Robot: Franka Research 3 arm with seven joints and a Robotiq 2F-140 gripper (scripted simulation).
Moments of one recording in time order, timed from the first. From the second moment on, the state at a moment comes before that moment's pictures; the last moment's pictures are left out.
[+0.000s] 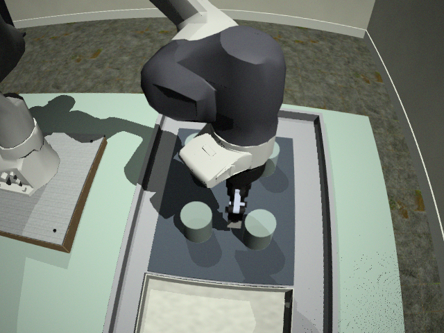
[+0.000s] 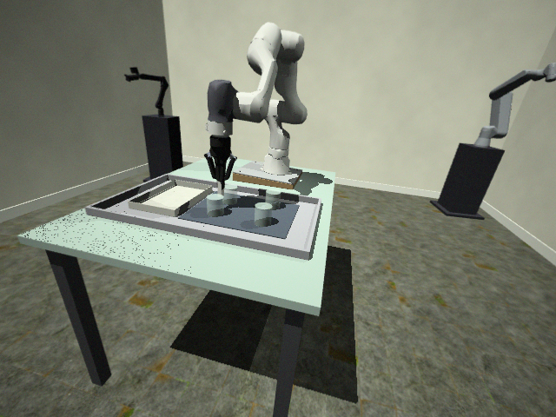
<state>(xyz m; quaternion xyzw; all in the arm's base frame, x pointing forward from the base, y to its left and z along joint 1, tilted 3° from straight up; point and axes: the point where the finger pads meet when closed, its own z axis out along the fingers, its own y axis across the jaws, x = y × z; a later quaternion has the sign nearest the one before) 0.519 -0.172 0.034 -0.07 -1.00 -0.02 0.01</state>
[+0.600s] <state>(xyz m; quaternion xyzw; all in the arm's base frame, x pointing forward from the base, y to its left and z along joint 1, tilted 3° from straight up) 0.521 -0.173 0.034 -0.07 -1.00 -0.02 0.01</state>
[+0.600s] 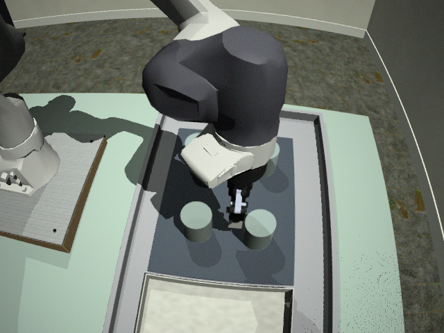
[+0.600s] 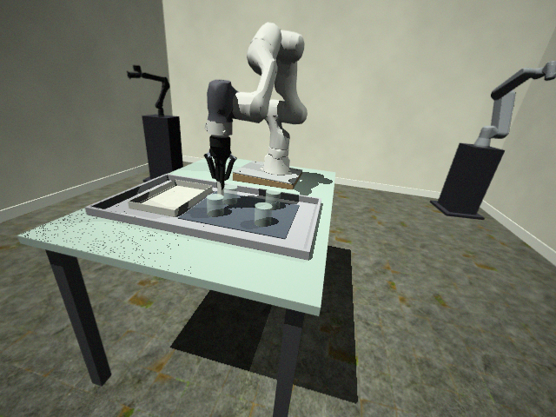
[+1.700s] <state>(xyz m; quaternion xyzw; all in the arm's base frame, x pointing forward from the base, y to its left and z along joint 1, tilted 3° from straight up) 0.525 -0.173 0.034 -0.07 -1.00 -0.02 0.01</state>
